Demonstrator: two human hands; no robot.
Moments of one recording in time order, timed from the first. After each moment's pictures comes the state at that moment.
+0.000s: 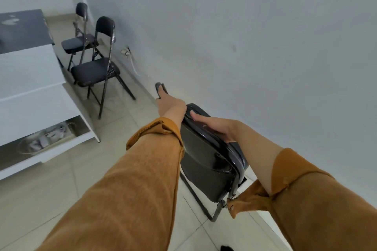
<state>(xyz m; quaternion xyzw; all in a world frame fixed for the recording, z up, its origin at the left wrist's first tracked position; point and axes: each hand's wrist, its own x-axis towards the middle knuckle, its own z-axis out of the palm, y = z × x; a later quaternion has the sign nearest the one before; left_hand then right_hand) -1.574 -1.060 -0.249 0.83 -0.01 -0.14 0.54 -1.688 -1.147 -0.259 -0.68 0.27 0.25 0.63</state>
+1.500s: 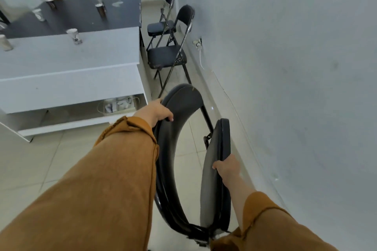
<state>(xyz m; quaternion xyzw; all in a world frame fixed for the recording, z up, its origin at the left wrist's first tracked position) -1.471 -0.918 -0.244 0.88 0.04 -0.26 0.40 -1.611 -1.093 -0.408 -0.74 0.42 0.05 0.53</state>
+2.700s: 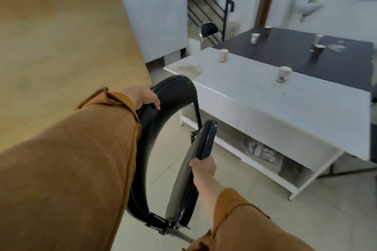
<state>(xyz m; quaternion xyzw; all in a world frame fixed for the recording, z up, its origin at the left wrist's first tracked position) -1.330 -0.286 -0.144 0.82 0.39 -0.02 0.42 -1.299 -0.458 -0.354 -0.77 0.12 0.25 0.57</state>
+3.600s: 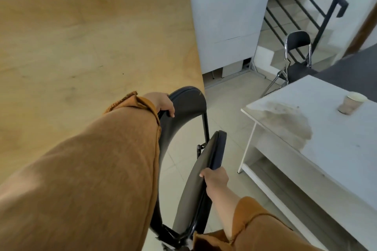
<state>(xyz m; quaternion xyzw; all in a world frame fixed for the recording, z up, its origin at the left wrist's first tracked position) -1.162 0.231 -0.170 0.77 0.51 -0.08 0.37 -1.100 0.063 -0.390 -0.76 0.04 0.36 0.53</state>
